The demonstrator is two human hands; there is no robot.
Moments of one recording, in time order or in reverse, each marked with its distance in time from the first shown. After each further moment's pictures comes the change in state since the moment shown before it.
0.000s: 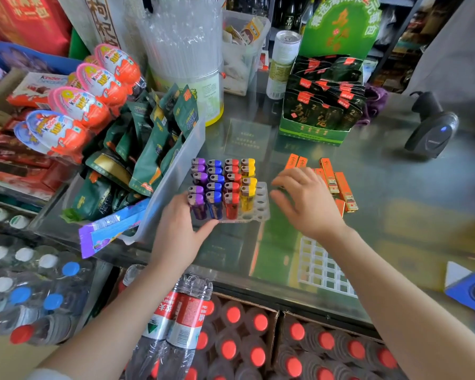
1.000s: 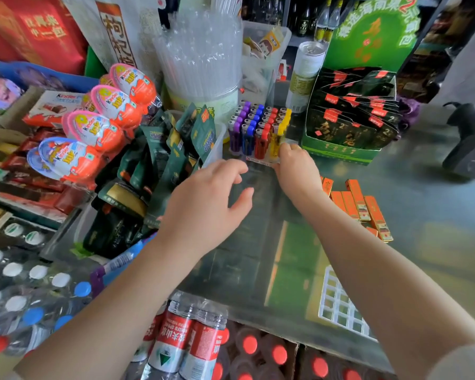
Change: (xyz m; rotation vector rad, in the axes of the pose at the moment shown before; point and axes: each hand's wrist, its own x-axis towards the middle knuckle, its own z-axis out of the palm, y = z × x) left_hand 0.069 0.057 -0.053 0.091 0.027 0.297; right_hand 0.127 0.010 0.046 -0.191 -0.009 0.319
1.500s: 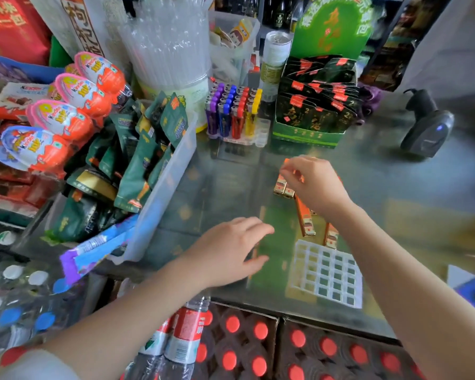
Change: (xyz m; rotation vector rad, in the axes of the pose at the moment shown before) left_hand -0.051 0.024 0.062 -0.080 -0.550 0.300; right_hand -0.079 0.059 -0.053 0.323 -0.007 -0.125
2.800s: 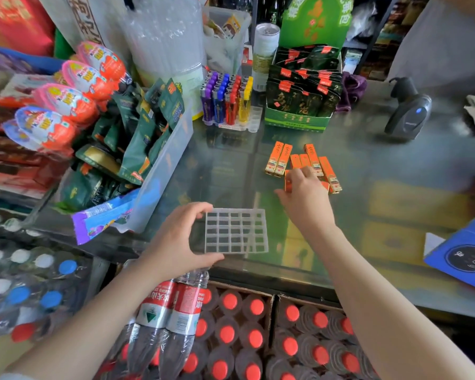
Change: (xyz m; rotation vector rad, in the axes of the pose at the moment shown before) left_hand -0.073 -0.023 0.009 -0.238 0.226 -0.313; right_hand -0.065 -0.030 0.015 -0.173 0.018 0.291
